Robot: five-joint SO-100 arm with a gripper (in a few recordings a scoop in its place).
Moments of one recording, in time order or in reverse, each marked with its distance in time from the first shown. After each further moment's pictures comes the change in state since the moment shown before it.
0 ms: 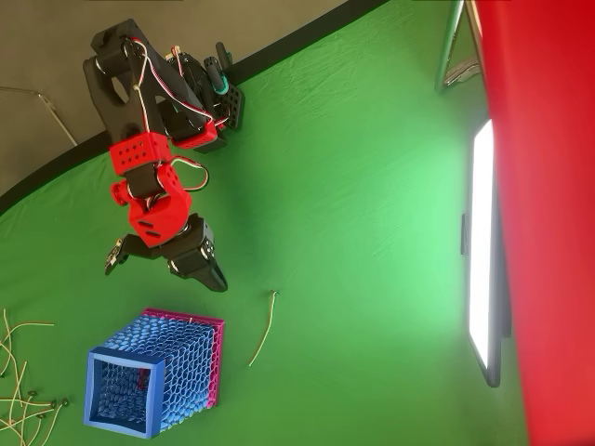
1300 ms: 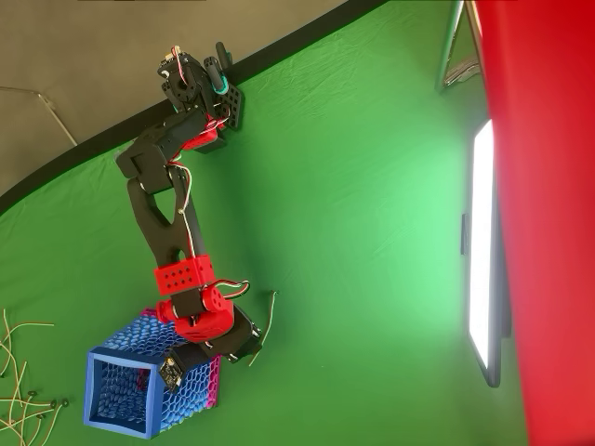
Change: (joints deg) arm -0.4 -65.2 -66.8 23.1 -23.5
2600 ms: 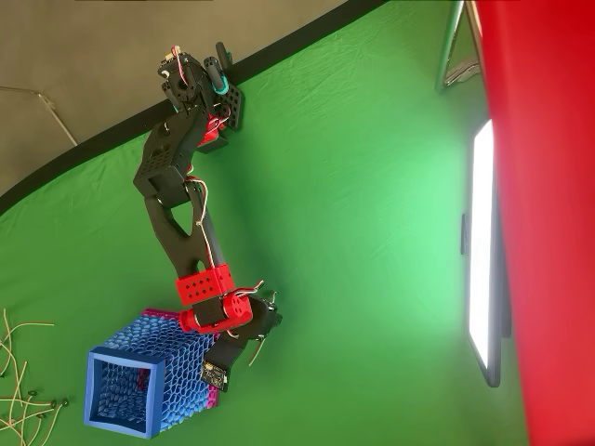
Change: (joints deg) arm -2.1 -9.4 -6.9 16.4 -18.5
